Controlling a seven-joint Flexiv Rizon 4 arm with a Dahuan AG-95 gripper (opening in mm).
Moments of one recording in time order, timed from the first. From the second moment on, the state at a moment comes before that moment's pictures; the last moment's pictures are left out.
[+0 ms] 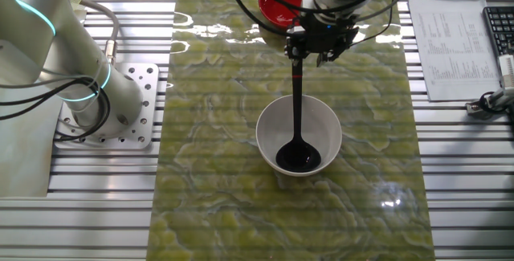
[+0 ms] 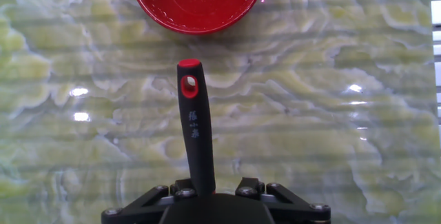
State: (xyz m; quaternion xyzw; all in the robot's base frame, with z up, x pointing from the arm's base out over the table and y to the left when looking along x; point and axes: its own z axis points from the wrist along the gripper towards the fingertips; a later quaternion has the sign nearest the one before) arm 0.465 0.033 0.151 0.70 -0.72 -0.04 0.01
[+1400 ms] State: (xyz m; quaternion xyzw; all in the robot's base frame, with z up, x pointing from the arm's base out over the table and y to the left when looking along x) arm 0.454 0.045 0.140 0.72 -0.69 0.02 0.06
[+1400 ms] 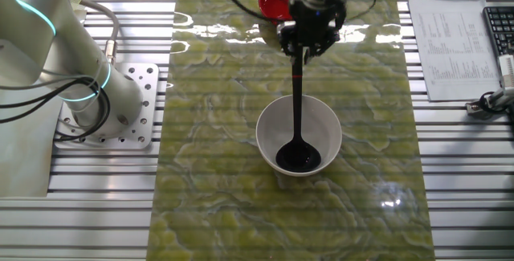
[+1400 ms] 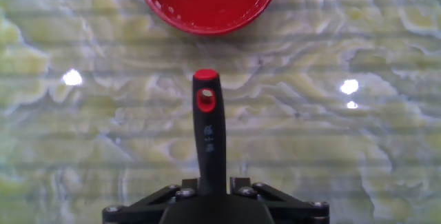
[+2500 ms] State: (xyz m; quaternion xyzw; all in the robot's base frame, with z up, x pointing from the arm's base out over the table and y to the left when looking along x) arm 0.453 0.024 0.136 0.72 -0.69 -0.01 -0.02
